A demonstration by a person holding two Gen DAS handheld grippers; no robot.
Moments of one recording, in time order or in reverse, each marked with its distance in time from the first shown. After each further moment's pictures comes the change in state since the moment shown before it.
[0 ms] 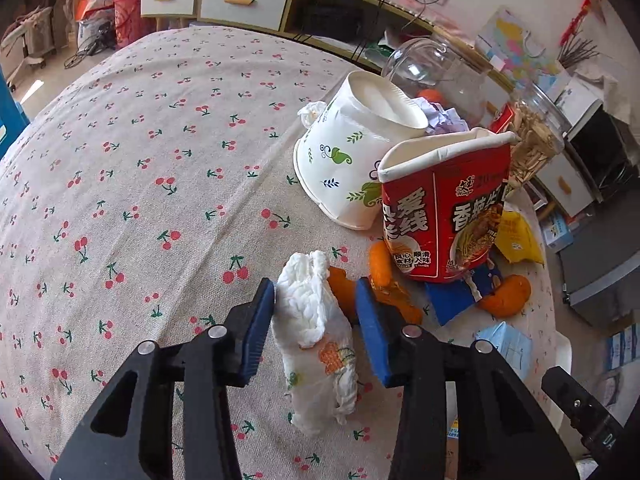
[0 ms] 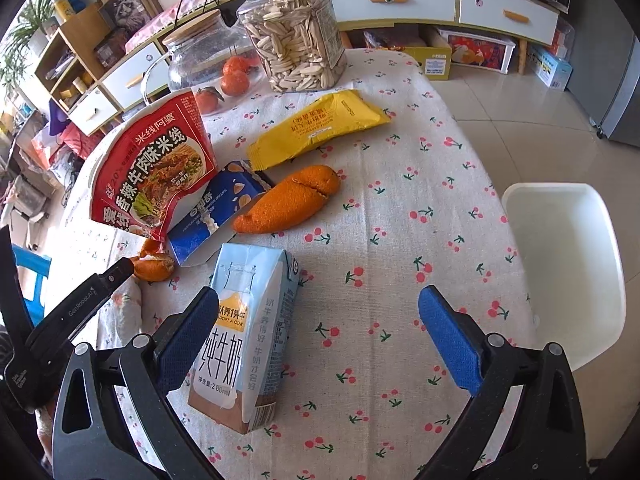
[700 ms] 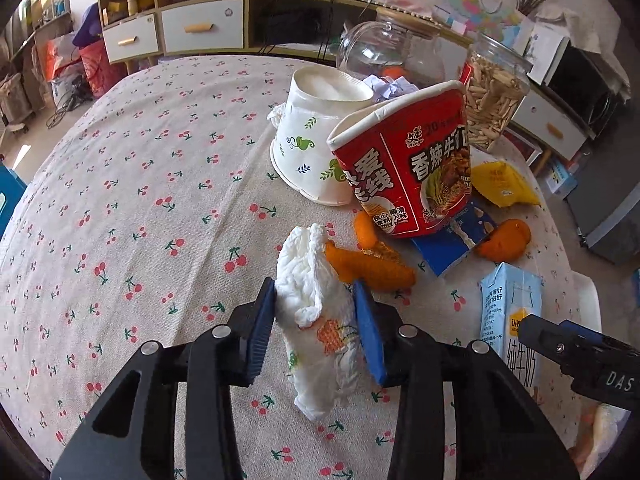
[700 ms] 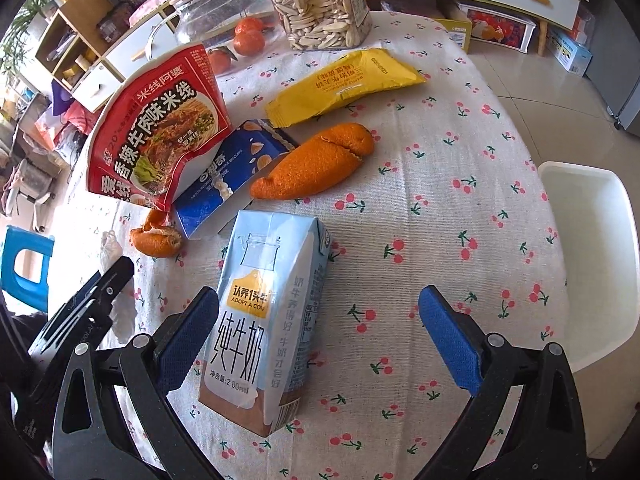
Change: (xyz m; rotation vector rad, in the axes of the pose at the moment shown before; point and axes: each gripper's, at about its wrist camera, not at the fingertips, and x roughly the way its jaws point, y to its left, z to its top) left arm -0.018 -0.017 -0.017 0.205 -0.036 0.060; right arm 0.023 0.020 -0.006 -0.041 0.107 0.022
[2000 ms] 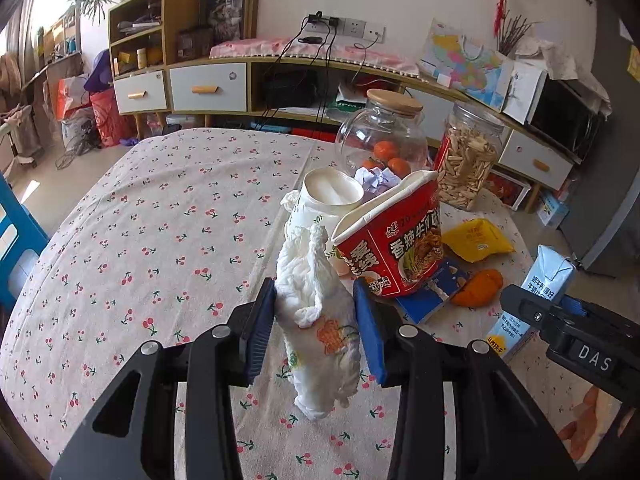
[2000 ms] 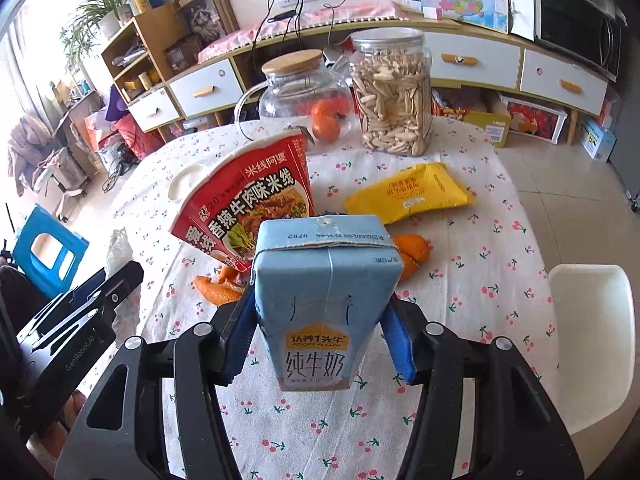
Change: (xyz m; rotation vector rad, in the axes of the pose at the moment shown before) left arm -0.052 0.003 0.011 0.033 -0.201 -0.006; right arm -0.052 0.030 0.011 -0.174 -0.297 0.089
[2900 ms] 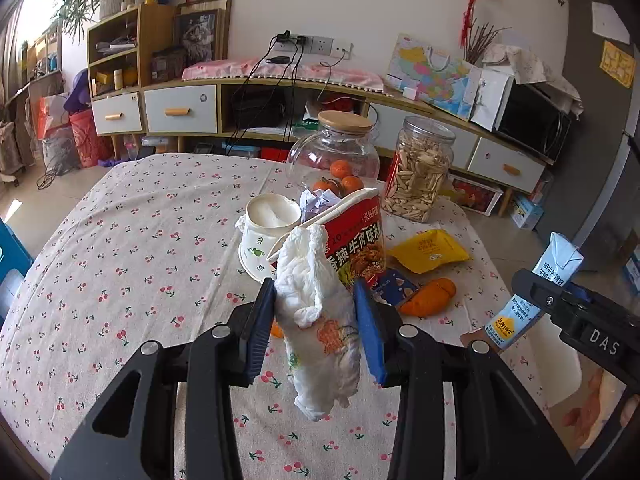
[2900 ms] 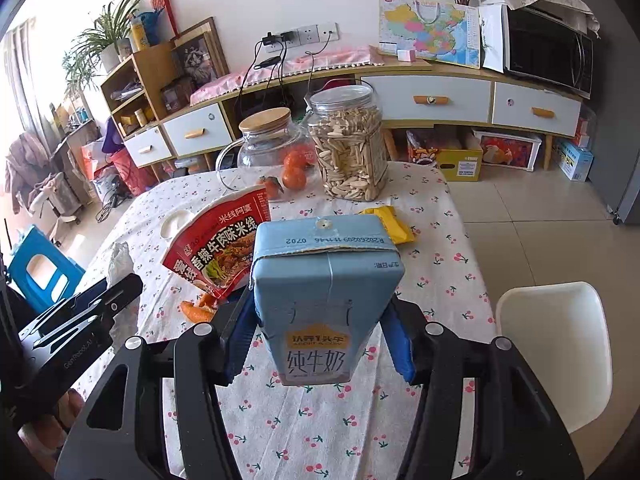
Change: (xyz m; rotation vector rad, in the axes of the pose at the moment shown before) left arm -0.022 -0.037 0.004 0.047 -0.059 -0.085; right arm -0.048 -0.037 -0.001 0.016 -0.146 -0.045
